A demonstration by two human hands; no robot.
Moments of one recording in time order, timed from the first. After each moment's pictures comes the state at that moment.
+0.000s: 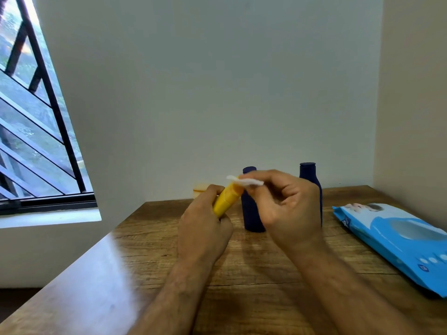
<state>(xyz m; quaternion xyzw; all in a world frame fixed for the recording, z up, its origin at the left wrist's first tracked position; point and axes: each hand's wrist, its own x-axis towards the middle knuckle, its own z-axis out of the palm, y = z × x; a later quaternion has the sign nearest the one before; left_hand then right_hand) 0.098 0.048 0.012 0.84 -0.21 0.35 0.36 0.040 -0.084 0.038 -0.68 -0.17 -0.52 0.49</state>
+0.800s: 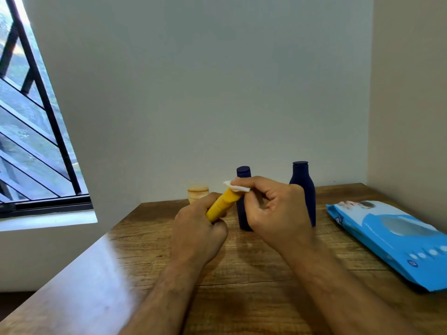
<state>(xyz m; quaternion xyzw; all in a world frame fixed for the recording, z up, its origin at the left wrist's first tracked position) 0.102 0.052 0.008 0.83 -0.25 0.33 0.38 0.048 -0.095 0.028 -0.75 -0.16 -0.50 0.40</state>
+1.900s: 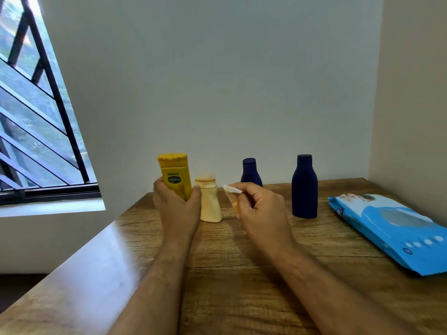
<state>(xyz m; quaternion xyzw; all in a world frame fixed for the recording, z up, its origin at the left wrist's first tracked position) 0.133 0.077 0.009 0.75 -0.05 0.36 0.55 0.055 -0.067 0.008 -0.79 -0.06 -0.38 0.47</state>
